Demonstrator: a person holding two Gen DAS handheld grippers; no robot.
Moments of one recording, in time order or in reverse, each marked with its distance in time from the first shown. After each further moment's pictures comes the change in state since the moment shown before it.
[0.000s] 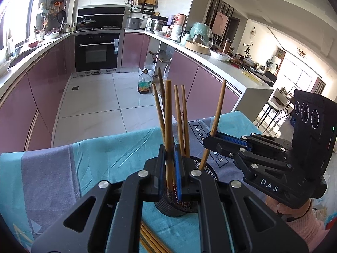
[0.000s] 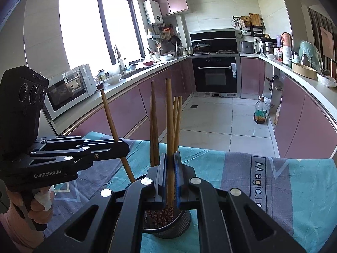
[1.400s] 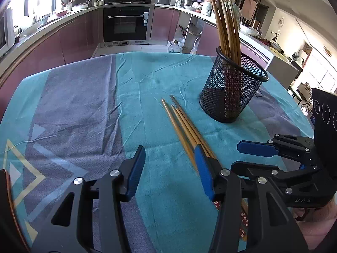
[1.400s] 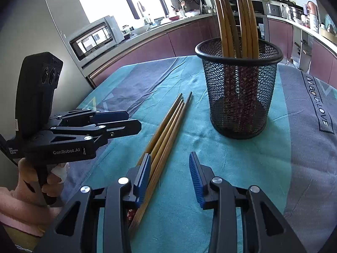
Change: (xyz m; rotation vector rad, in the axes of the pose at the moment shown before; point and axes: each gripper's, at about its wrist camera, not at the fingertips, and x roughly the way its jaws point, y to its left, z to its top) left arm 0.002 0.056 -0.181 -0.099 0.142 0.168; right arm 0.023 0.068 -0.128 -0.020 0.291 0.181
